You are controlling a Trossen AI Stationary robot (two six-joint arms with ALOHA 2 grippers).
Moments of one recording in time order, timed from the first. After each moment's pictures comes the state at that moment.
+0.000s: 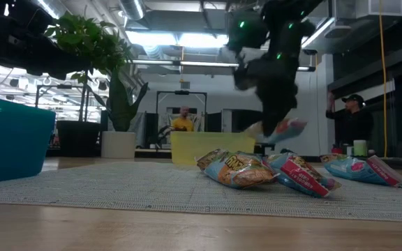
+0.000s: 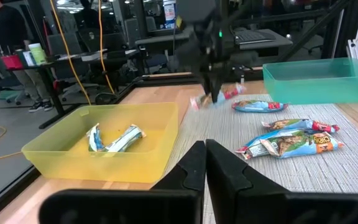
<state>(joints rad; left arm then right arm) -0.10 0.01 0.07 -0.15 -0.29 0.07 -0.11 1.73 1.21 -0.81 -0.05 0.38</state>
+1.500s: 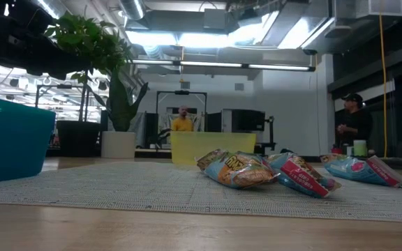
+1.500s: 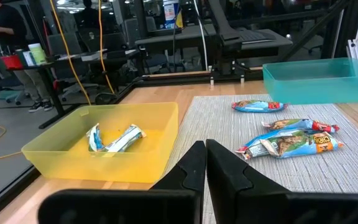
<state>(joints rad) -0.10 0.01 0.07 -0.15 -0.29 0.07 0.54 0.89 1.21 -1.13 -0.16 0.73</state>
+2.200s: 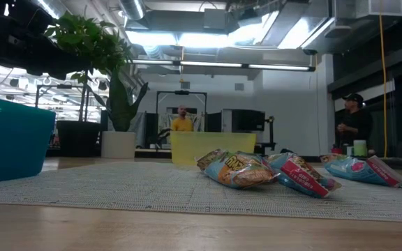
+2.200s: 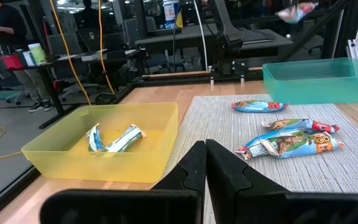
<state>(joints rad) -0.10 0.01 0.07 -0.15 -0.29 0.07 0.80 1.14 1.21 -1.25 0.07 1.12</state>
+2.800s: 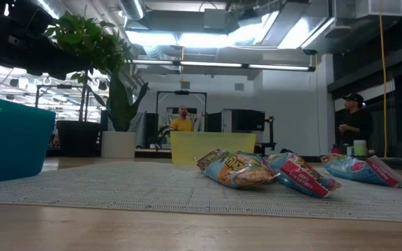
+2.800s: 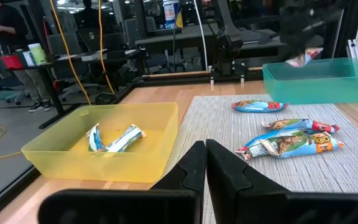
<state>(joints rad) -0.10 0.01 0.07 -0.15 -0.29 0.07 0.84 1.23 0.81 -0.79 -0.01 1.18</state>
